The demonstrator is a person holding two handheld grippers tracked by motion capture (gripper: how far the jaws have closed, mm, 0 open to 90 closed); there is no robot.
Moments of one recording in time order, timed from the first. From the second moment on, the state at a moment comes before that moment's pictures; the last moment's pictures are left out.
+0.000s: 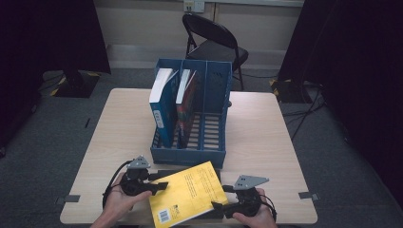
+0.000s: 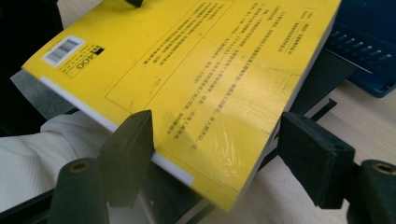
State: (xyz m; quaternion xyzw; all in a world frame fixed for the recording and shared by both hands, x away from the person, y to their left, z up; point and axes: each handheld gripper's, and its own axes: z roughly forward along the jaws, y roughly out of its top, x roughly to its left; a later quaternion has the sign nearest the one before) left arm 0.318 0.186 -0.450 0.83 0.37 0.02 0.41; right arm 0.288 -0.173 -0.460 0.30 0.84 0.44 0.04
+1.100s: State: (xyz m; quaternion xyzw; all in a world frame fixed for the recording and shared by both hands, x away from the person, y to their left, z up) left arm 0.323 0.162 -0.449 0.83 0.38 0.03 0.41; right arm 0.289 -0.182 -0.463 0.31 0.85 0.42 0.06
